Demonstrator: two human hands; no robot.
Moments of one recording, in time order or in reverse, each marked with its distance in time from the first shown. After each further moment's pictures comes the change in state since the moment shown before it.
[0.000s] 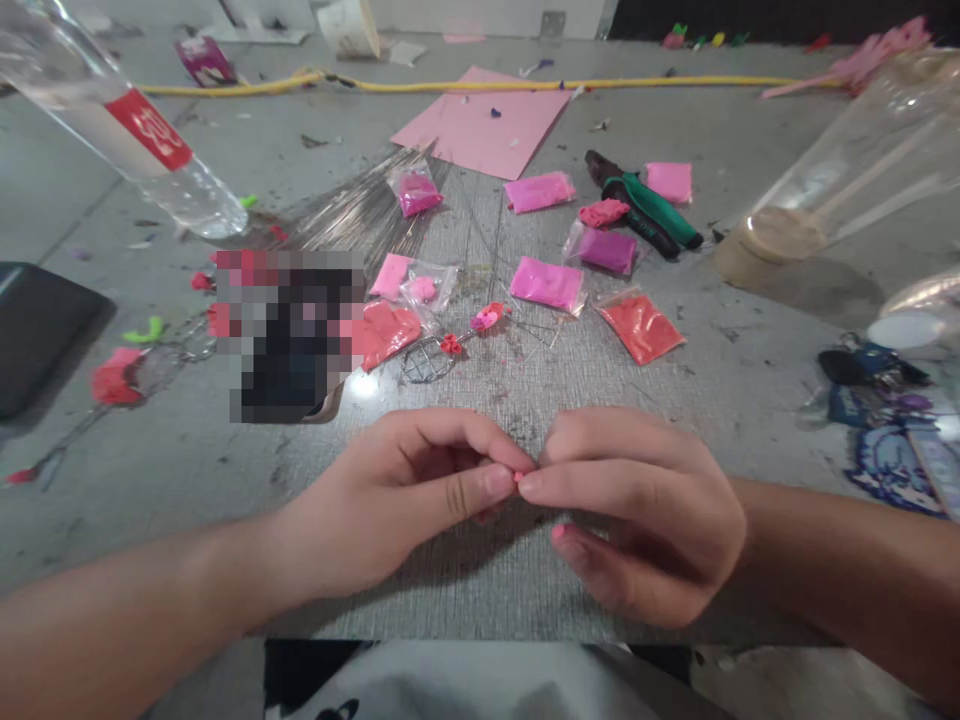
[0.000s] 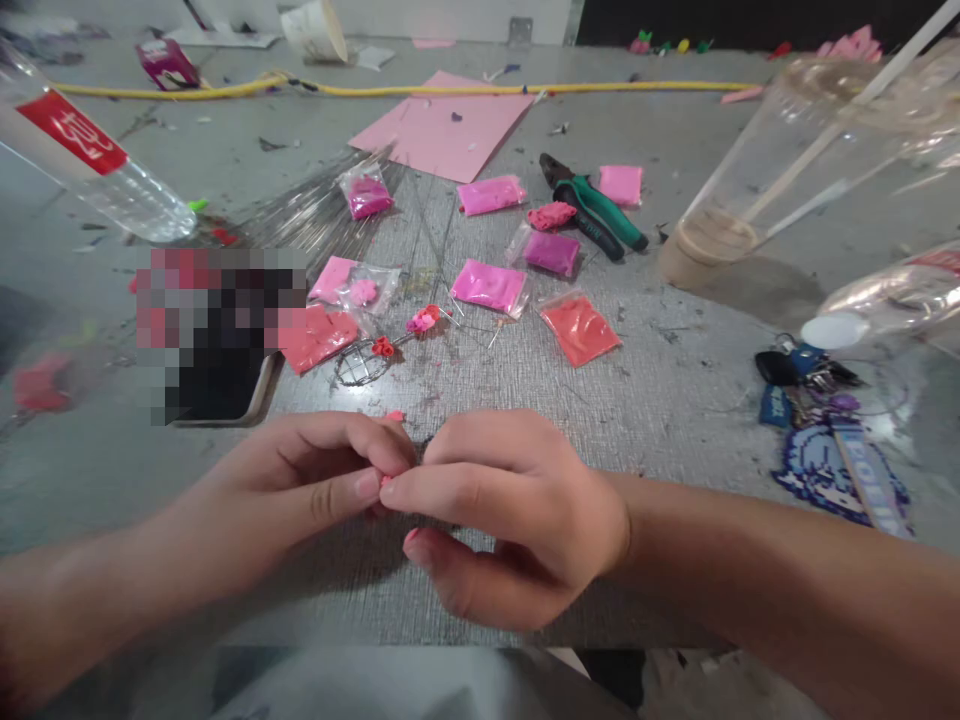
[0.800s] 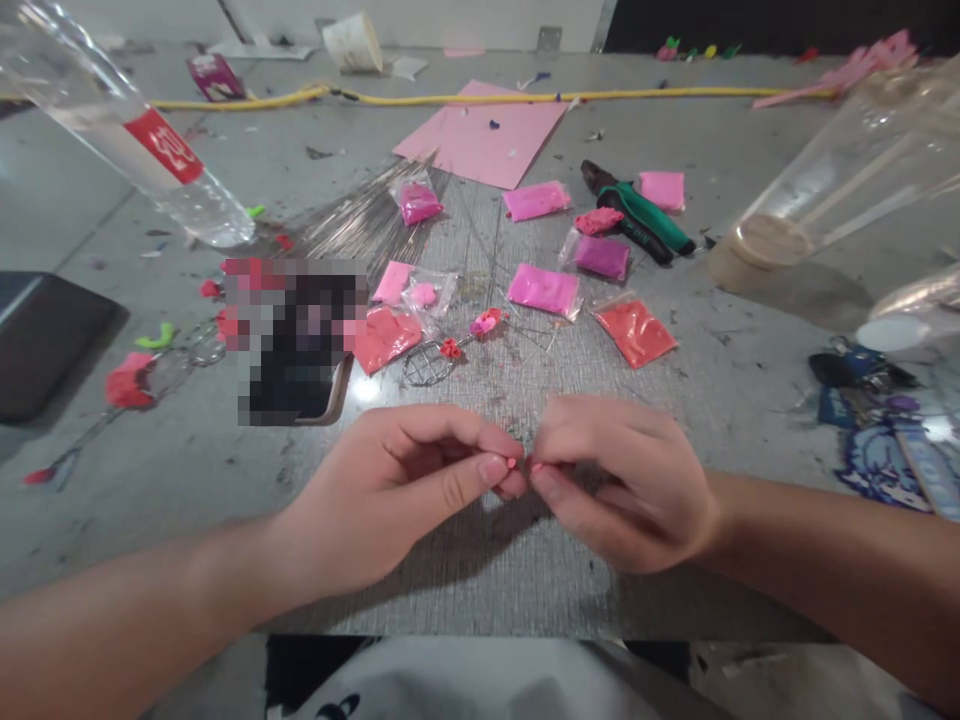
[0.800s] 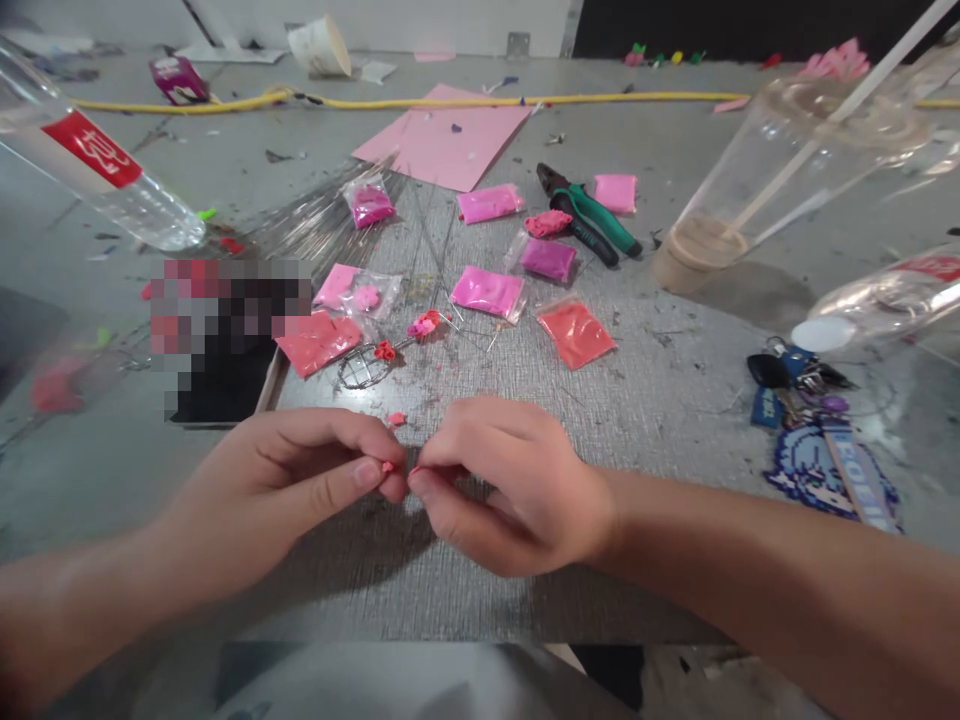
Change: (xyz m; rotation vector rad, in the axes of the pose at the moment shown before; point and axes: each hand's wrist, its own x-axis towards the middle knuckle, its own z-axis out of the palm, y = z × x) left_hand -0.003 0.004 0.005 0.154 0.128 0.110; right_hand 0.006 0.004 0.000 -0.029 -0.024 0.129
